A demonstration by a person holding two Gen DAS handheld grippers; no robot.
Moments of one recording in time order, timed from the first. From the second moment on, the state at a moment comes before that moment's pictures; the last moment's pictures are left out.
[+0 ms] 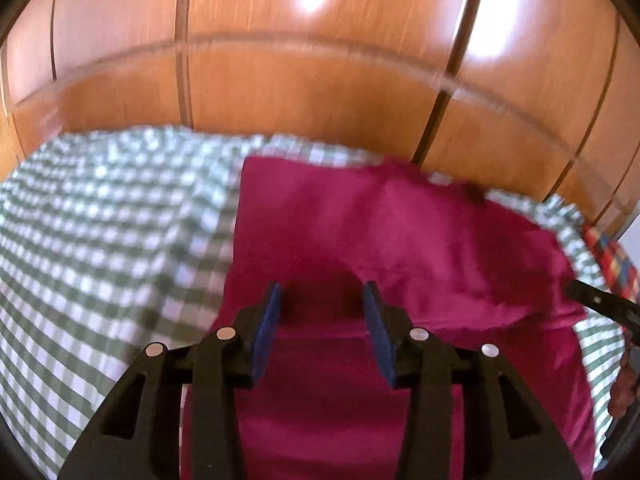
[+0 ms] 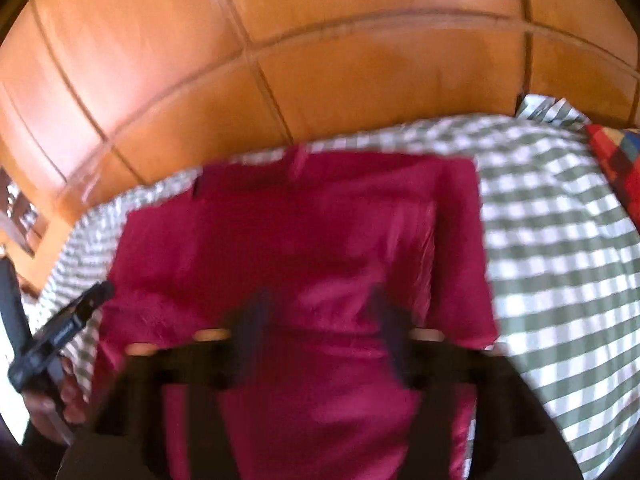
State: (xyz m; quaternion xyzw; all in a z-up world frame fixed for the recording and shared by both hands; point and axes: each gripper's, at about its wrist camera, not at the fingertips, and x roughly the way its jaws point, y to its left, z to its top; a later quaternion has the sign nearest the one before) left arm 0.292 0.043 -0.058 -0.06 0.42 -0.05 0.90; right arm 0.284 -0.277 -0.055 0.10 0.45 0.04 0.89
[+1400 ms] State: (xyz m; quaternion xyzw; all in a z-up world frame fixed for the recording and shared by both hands) left arm 0.342 0.037 -0.057 -0.04 0.42 0.01 0.91; right arm 0.328 -0.277 -0.086 0.05 0.40 -0.03 0.91
